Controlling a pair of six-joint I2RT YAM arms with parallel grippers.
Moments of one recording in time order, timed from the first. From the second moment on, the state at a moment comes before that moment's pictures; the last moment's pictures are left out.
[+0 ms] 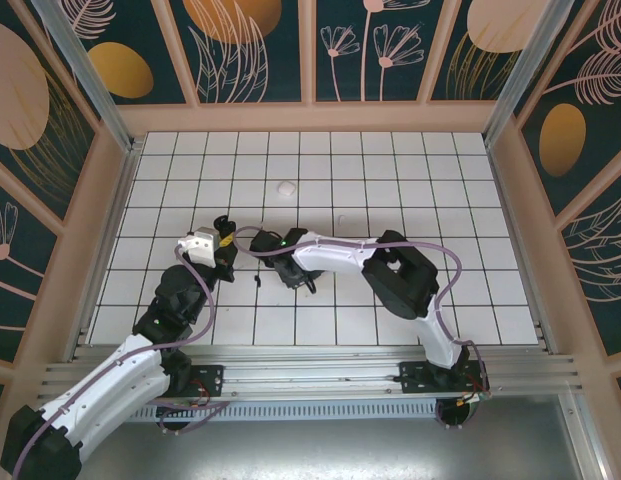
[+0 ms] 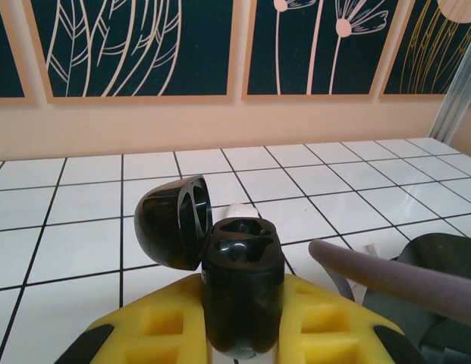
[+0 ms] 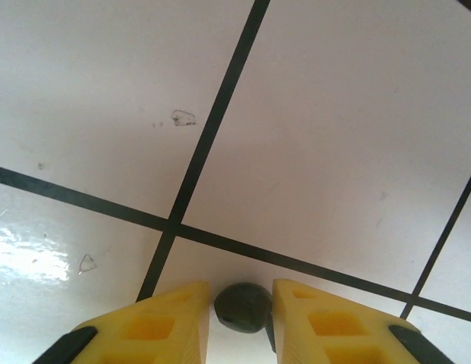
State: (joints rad) left arm -0.57 0.62 0.24 0.29 -0.23 -0.14; right arm 1.05 2.12 1.54 -0.92 0.35 0.56
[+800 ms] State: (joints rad) left arm -0.57 0.72 0.24 0.33 -0.17 -0.17; right arm 0.77 1.76 0.98 -0.27 -0.26 0.80
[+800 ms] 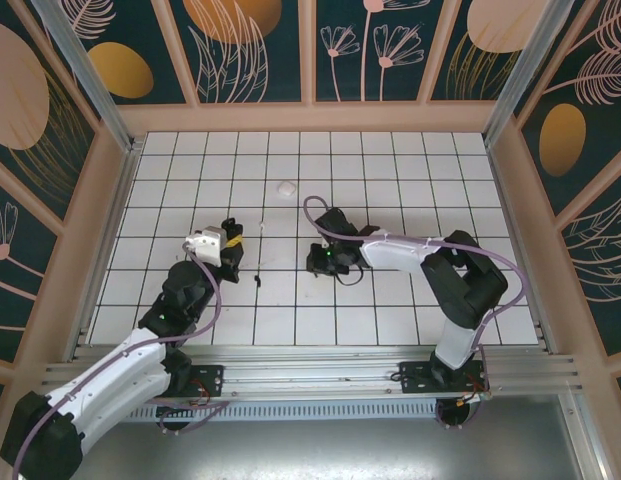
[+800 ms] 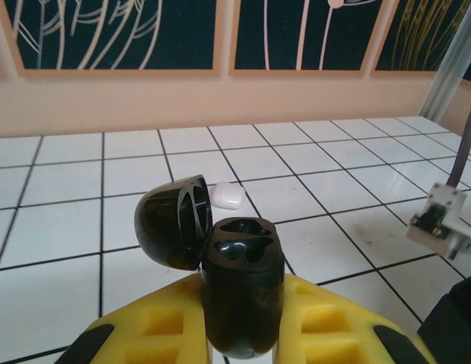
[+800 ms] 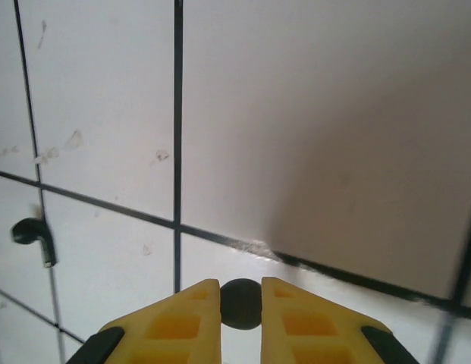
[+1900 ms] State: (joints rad) left arm -0.57 0.86 0.28 0.45 0.04 -0.20; right arm 0.81 1.71 1.09 -0.41 0.03 0.64
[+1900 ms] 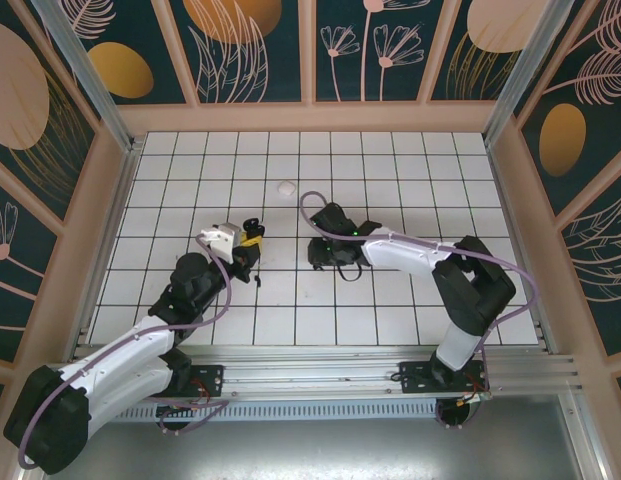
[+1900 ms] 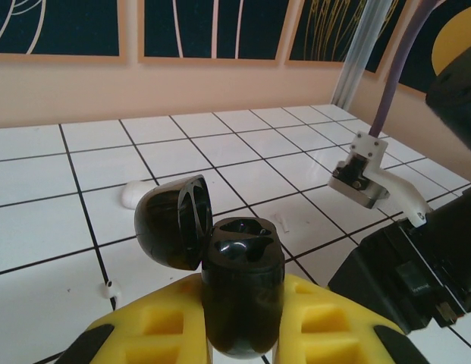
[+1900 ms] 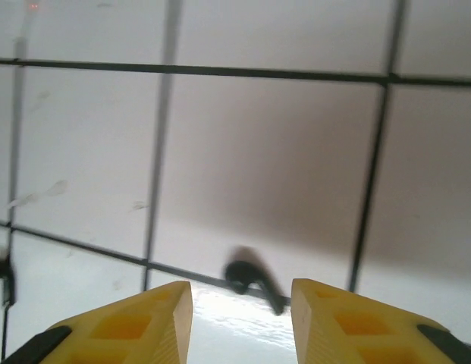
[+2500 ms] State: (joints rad) left arm -0.57 0.81 0.29 0.42 0.04 -0.18; right arm 0.96 1.95 1.31 -0.65 0.27 0.32
